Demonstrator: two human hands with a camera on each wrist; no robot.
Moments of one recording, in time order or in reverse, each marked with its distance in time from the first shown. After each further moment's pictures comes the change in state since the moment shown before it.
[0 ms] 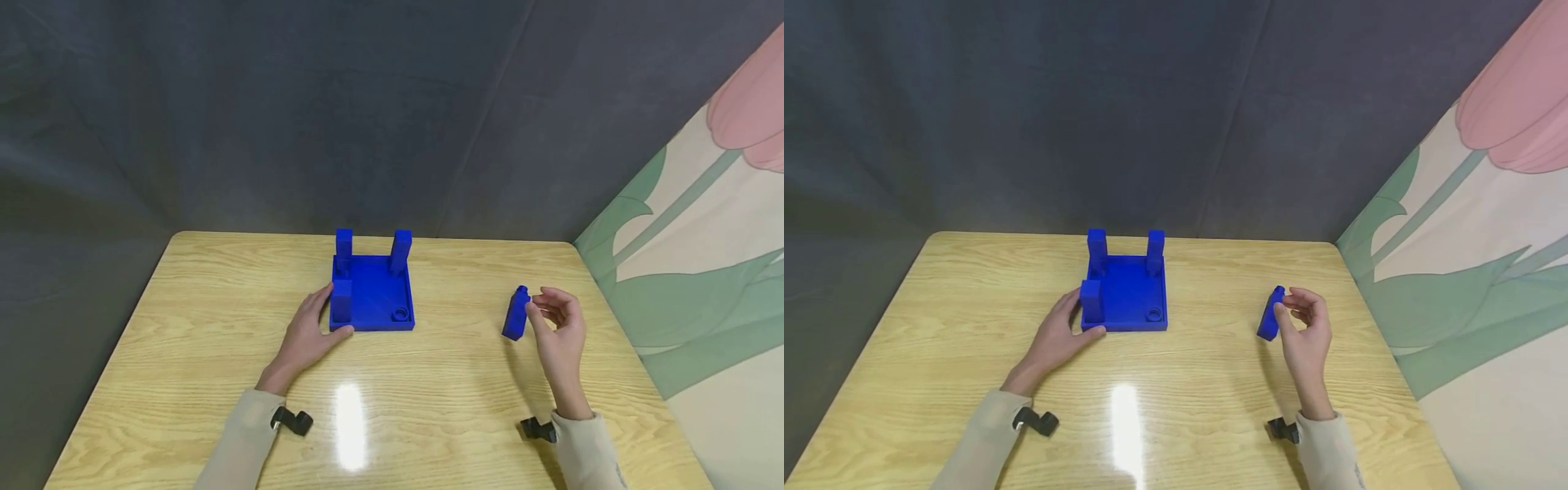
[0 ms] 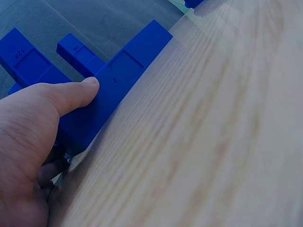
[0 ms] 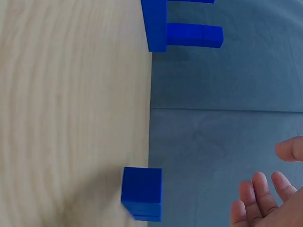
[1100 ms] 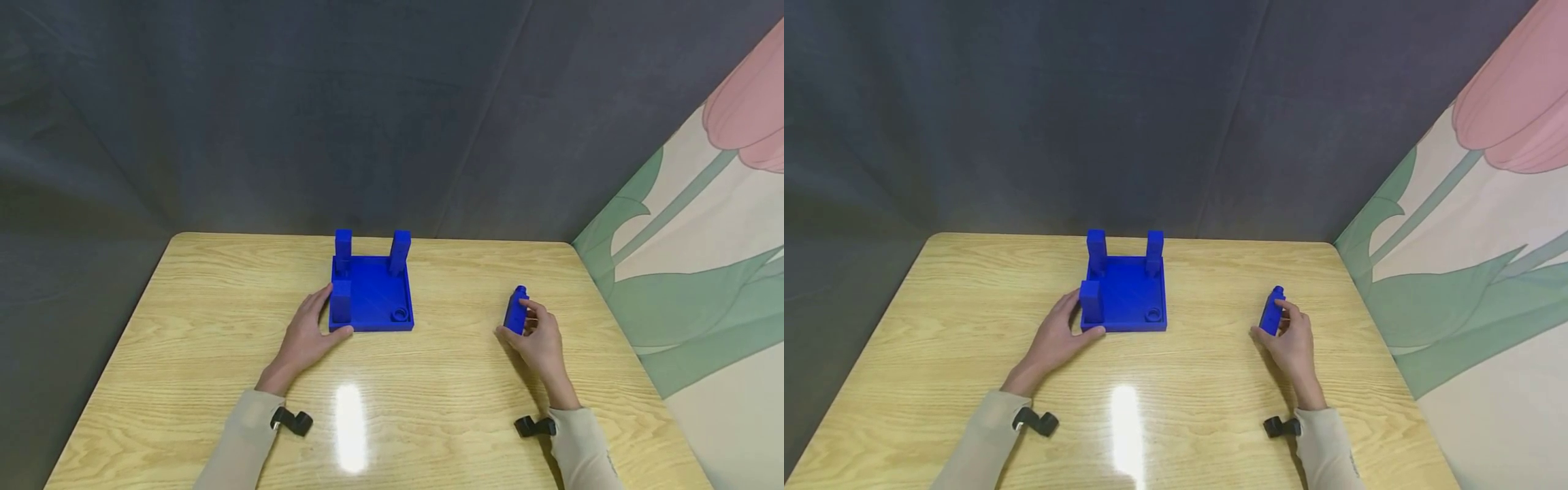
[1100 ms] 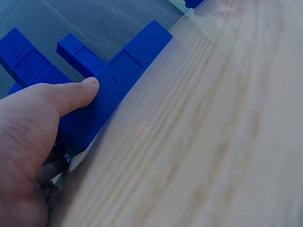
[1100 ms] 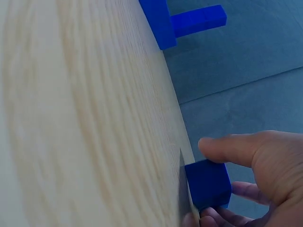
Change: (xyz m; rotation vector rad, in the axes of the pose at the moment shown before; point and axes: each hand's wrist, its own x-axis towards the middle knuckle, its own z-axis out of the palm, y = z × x) left_hand 0.001 -0.002 0.002 0.018 -0.005 -0.004; right_hand 0.005 0.056 -0.011 -0.511 -0.396 0.218
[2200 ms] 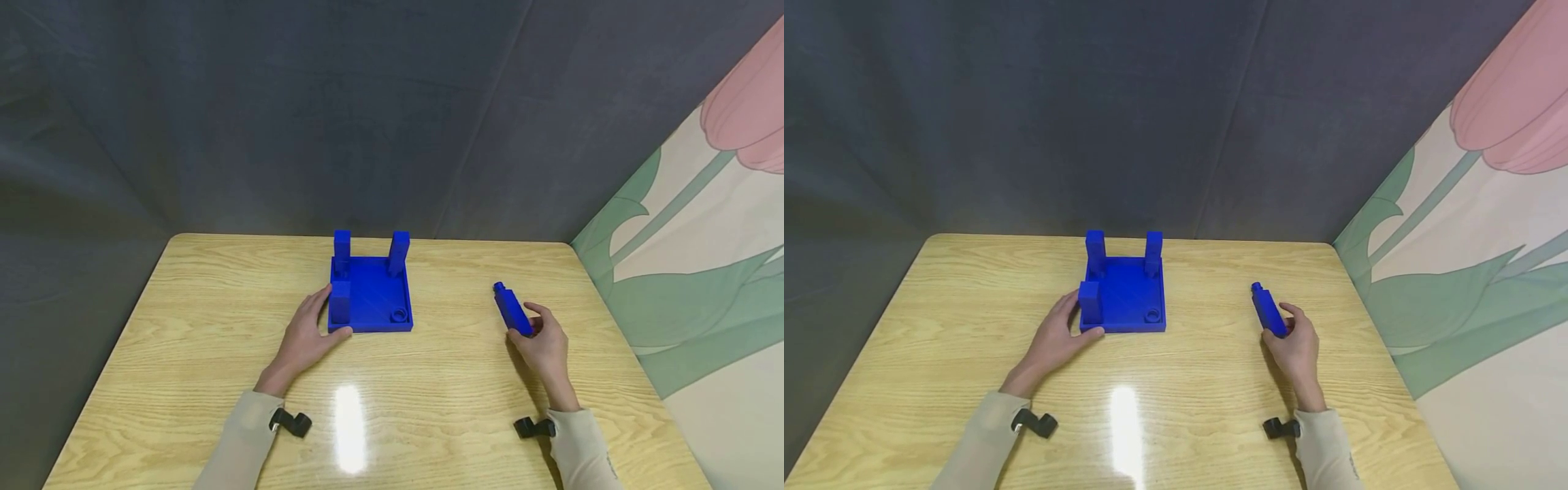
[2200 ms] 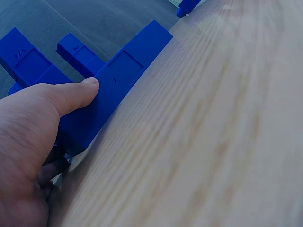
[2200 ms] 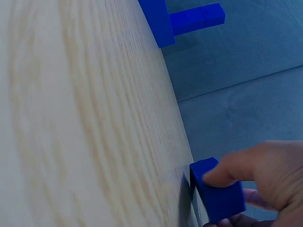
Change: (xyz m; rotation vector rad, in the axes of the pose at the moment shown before) left_hand -0.001 0.002 -0.001 -0.007 0.004 0.003; right_hand -0.005 0.003 -0.003 -0.075 0.125 -0.005
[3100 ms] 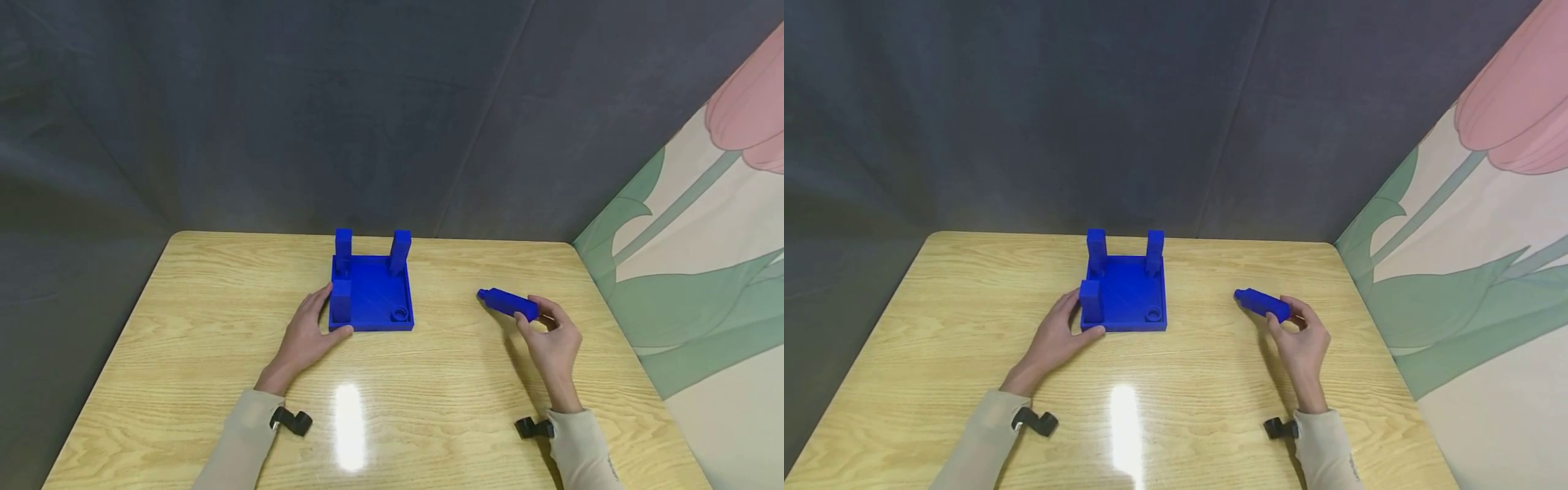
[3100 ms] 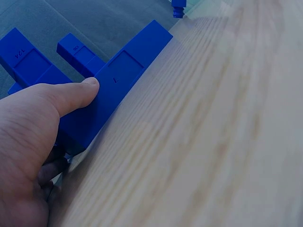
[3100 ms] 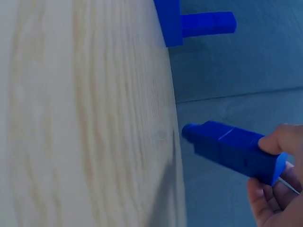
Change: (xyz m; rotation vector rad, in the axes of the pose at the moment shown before) left_hand 0.000 -0.001 0.001 0.009 0.008 0.002; right_hand -0.001 -0.019 0.004 0.405 0.316 -0.142
